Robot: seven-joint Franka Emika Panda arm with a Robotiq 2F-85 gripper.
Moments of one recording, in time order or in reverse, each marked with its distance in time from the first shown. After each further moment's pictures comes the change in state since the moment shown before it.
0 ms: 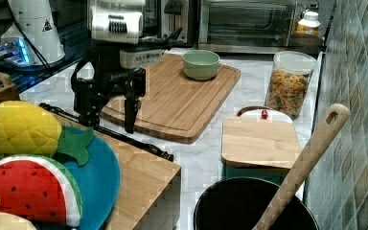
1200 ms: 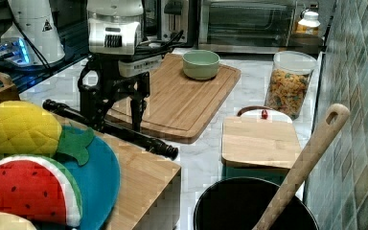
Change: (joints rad) arm -0.048 -0.008 0.066 -0.025 0.112 0.005 -0.014
